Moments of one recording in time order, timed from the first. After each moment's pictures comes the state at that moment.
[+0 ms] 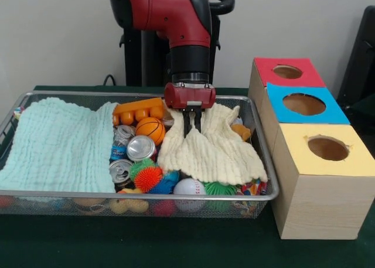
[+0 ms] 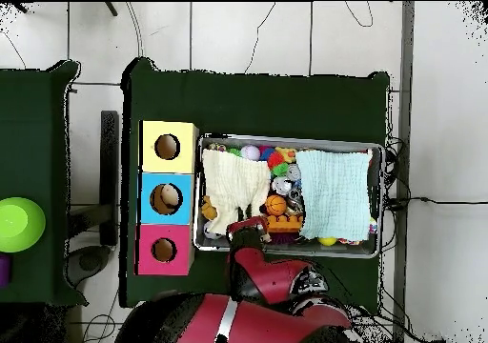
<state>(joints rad) -0.20 -0.34 -0.17 1.93 -0.46 -0.70 1.57</state>
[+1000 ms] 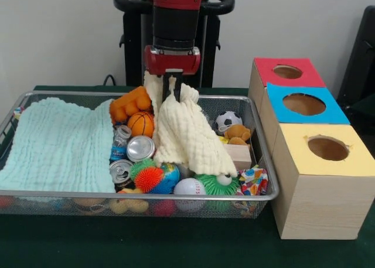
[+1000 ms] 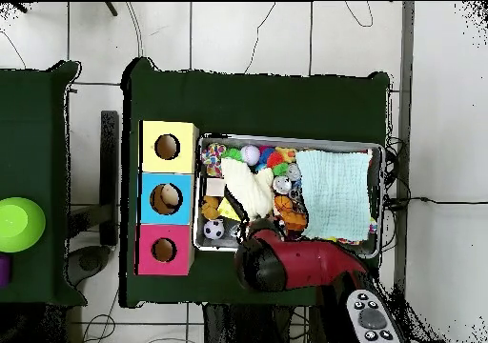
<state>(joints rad) -0.42 -0.74 0.09 1.99 -0.48 0.12 1.57</state>
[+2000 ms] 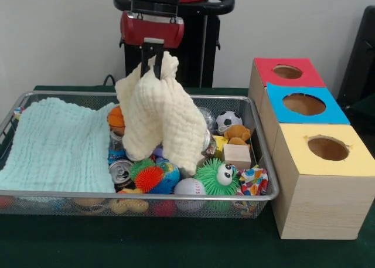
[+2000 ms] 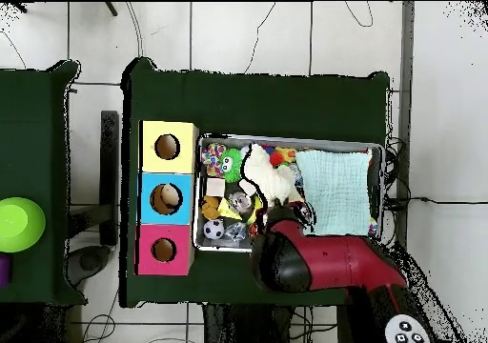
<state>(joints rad) -0.56 -0.93 0.22 1.99 -0.54 0.21 1.57</state>
